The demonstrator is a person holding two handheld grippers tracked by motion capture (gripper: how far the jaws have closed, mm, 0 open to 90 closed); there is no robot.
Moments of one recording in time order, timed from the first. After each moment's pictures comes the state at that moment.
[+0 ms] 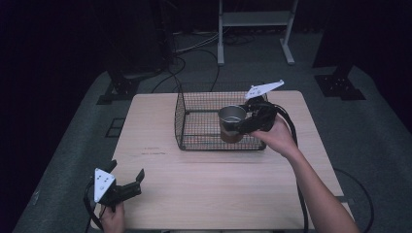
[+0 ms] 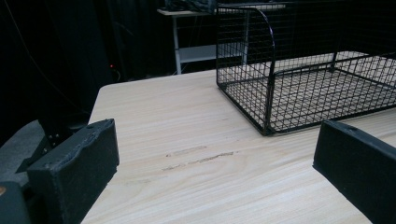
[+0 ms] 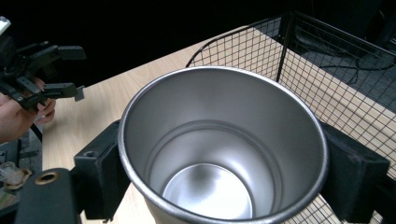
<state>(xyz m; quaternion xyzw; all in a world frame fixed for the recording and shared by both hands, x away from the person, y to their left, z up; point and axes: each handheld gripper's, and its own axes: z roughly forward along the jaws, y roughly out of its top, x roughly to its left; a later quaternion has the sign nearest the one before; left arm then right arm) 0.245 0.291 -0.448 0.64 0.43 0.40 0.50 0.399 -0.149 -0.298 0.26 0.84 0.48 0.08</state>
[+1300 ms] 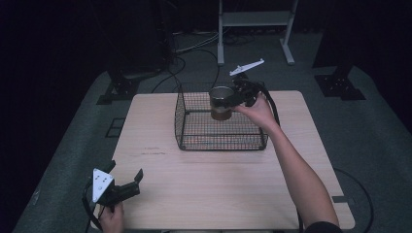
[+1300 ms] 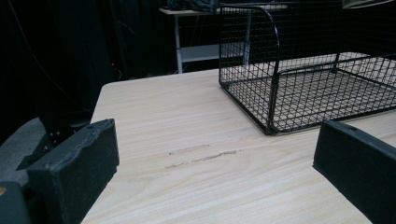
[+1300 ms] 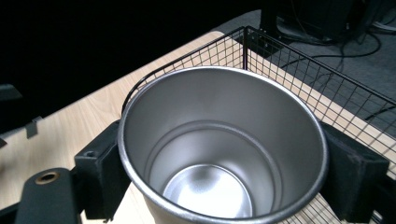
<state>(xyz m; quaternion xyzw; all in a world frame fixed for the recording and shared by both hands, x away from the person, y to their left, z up) 0.245 0.295 -0.449 0.64 0.44 0.39 0.50 0.487 -0.120 -0.300 0.31 0.83 0.47 0.07</state>
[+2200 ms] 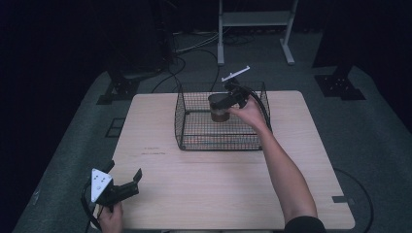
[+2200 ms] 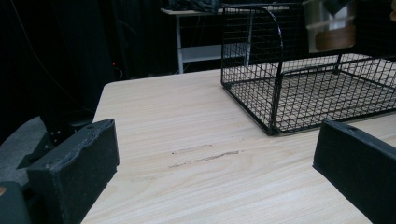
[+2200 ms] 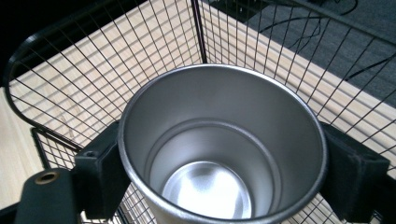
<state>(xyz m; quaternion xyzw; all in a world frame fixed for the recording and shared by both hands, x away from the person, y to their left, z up) 0.245 0.297 -0.449 0.63 0.44 0.39 0.50 0.536 -0.102 -0.356 0.36 0.84 0.40 0.08</state>
